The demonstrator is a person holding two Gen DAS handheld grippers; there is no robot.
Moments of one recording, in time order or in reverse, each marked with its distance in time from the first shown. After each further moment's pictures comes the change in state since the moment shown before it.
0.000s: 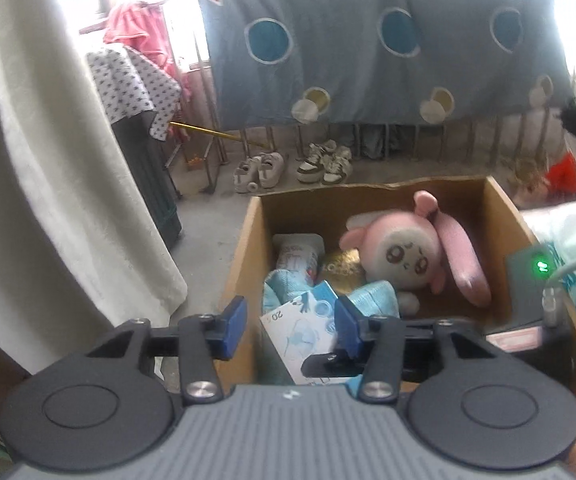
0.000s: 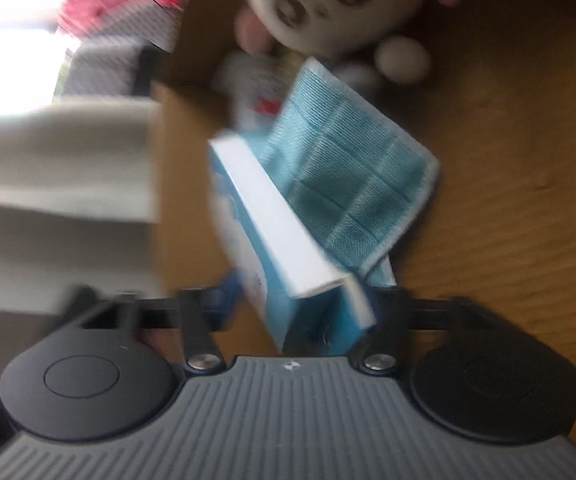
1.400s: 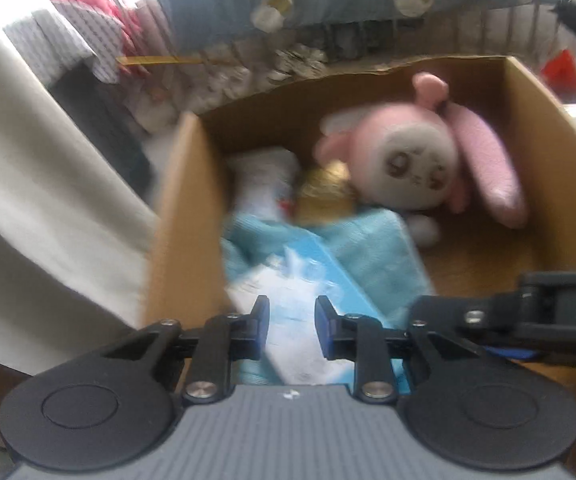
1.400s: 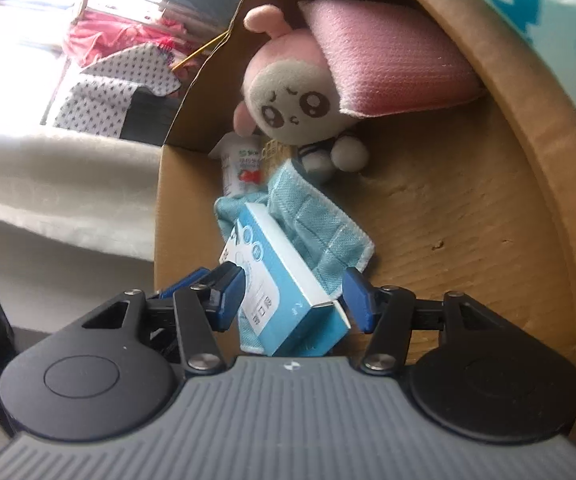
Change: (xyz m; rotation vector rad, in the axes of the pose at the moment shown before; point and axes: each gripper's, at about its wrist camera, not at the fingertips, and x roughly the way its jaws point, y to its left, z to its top) left arm 0.096 -0.017 -0.002 0.123 0.310 -0.059; right arm -0.073 -0.014 -0.005 0.002 -0.182 -0.025
